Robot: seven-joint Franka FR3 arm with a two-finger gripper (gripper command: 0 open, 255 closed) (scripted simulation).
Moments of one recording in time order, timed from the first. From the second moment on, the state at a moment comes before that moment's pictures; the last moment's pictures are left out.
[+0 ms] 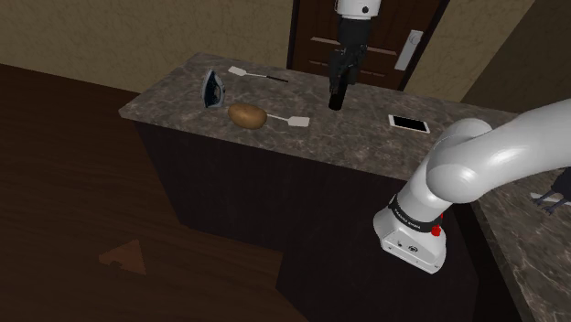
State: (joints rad) arm 0.02 -0.65 -0.05 -2.42 0.02 1.64 0.01
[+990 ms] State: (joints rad) arm 0.07 -0.17 -0.14 -2.33 0.01 2.15 -0.36
